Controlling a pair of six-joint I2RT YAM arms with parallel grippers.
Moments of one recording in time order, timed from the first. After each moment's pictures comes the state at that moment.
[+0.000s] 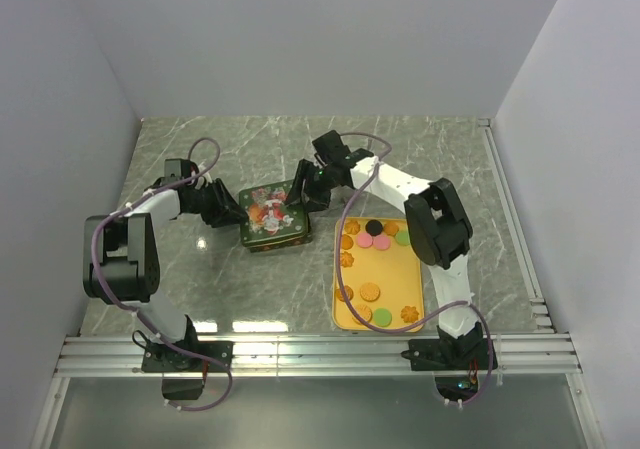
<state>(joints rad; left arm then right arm) 0.06 1.66 0.95 -0.34 0.62 -0.47 0.60 2.14 1.68 -0.49 -0.41 0.87</state>
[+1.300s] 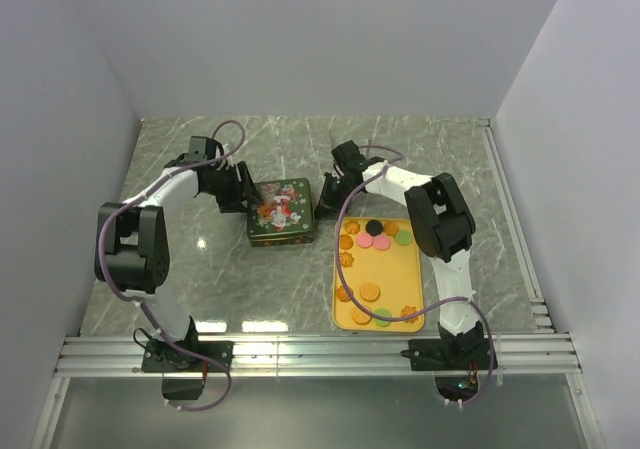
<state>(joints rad) -0.09 1.74 1.18 -0.50 0.47 -0.42 0.51 2.17 1.55 -0.48 -0.43 0.79</state>
